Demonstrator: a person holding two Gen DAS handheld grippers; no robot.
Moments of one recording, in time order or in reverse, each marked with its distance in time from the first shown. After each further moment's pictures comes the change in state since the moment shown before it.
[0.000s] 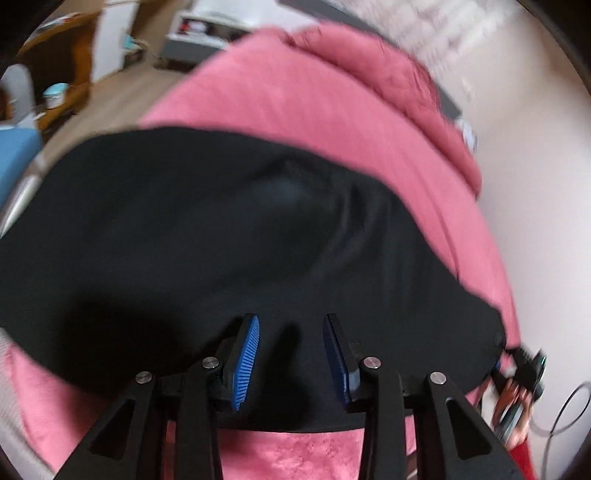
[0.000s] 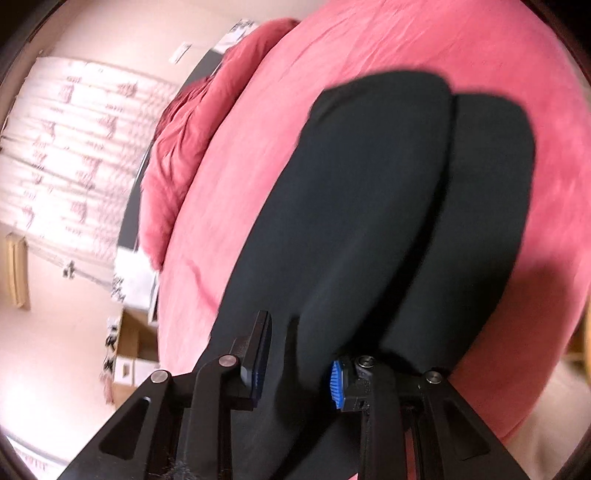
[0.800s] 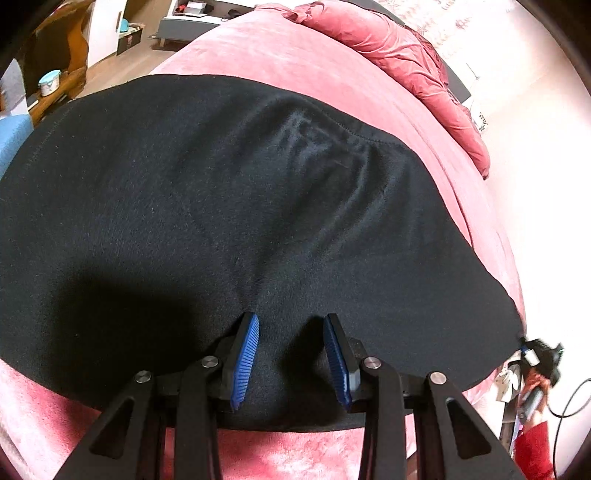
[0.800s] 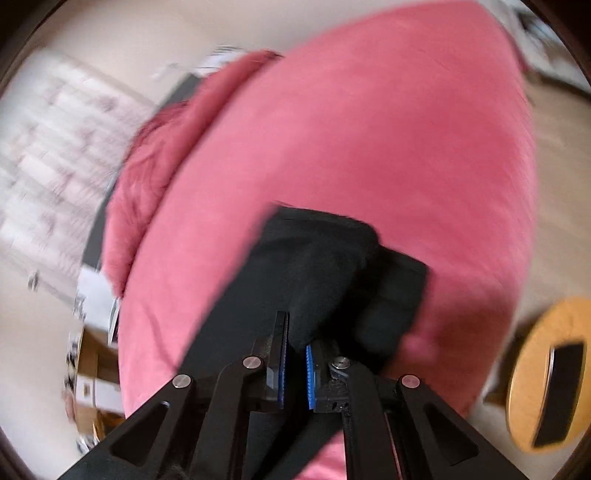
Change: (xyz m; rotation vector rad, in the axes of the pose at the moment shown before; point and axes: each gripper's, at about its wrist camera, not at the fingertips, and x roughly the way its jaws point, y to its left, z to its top) left arm 0.013 0.020 -0.012 -0.020 0.055 -0.007; right arm -0.068 -0.044 0.063 -0.007 -0.090 -0.175
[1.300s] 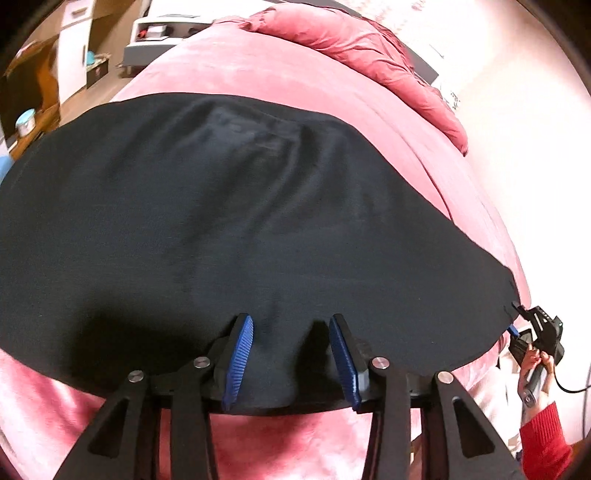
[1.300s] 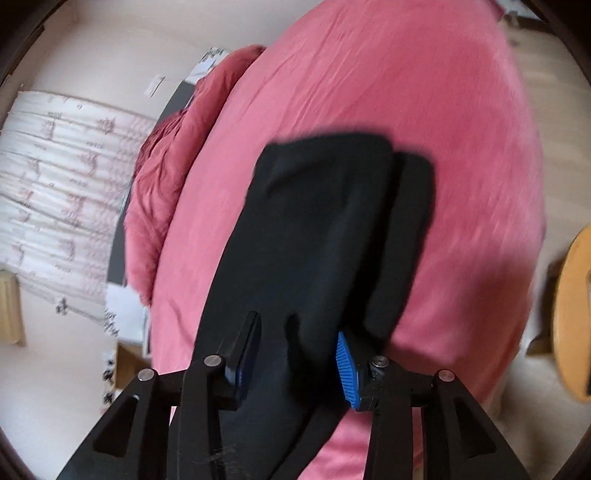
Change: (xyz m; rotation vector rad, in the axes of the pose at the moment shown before) left arm -0.007 -0.038 -0.029 0.161 -0.043 0.007; right arm 0.006 0.009 -0.063 0.096 0.041 0.159
